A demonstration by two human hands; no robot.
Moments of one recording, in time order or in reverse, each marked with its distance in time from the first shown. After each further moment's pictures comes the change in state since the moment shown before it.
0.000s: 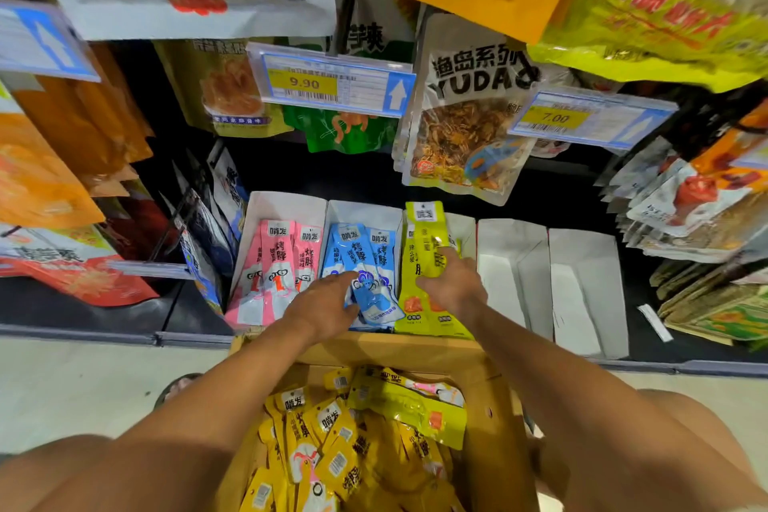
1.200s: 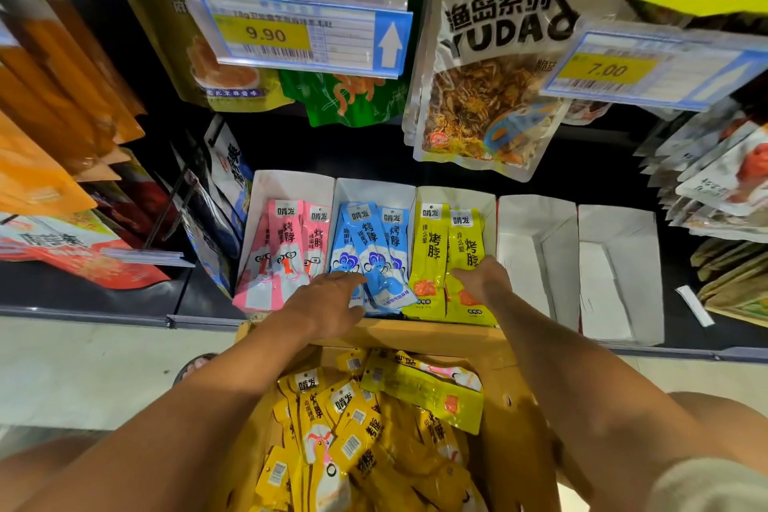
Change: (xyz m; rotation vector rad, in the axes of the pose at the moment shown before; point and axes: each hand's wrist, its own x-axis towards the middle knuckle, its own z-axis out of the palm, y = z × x) left_hand -0.003 -0.002 -0.002 0.221 -0.164 -0.019; right_hand 0.059 0.063 0.040 0.161 -0.095 0.175
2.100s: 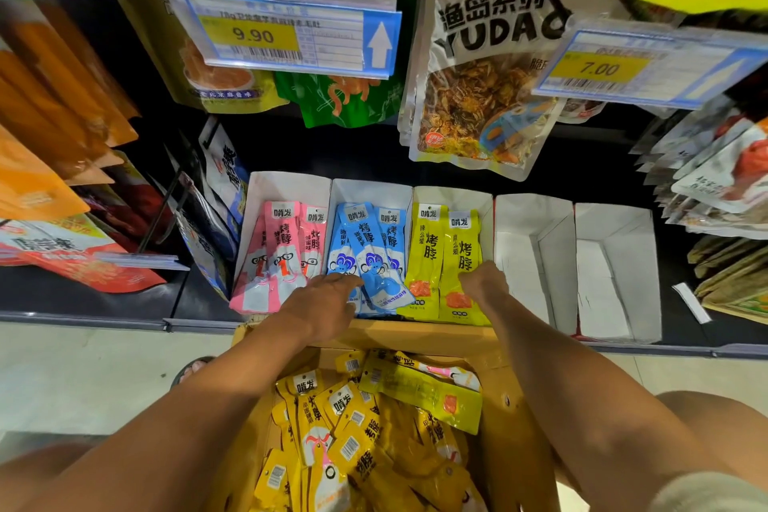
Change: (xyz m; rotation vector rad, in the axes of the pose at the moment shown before) left_hand 0.003 -0.003 0.005 0.001 0.020 0.010; right_hand 0.006 0.005 0.007 0.003 0.017 0.174
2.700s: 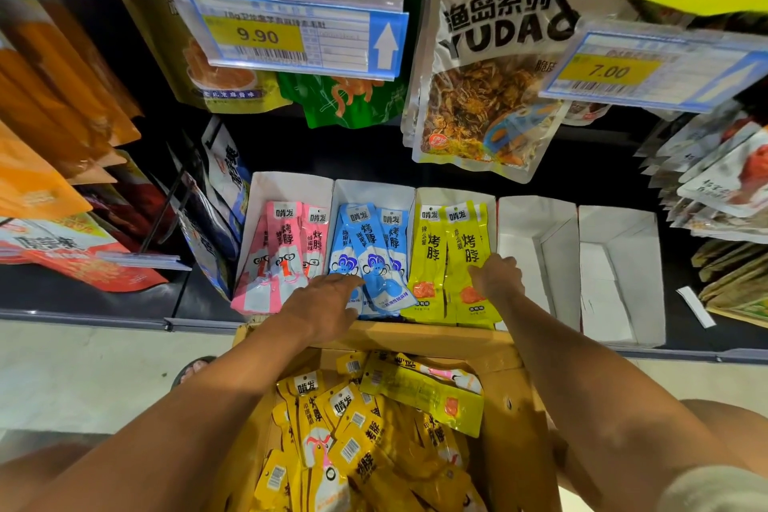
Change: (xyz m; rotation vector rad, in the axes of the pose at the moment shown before) left_hand -0.001 0.000 -0.002 0.026 -0.001 -0.006; right_hand 0.007 0.001 -0.017 -0.204 0.075 -0.154
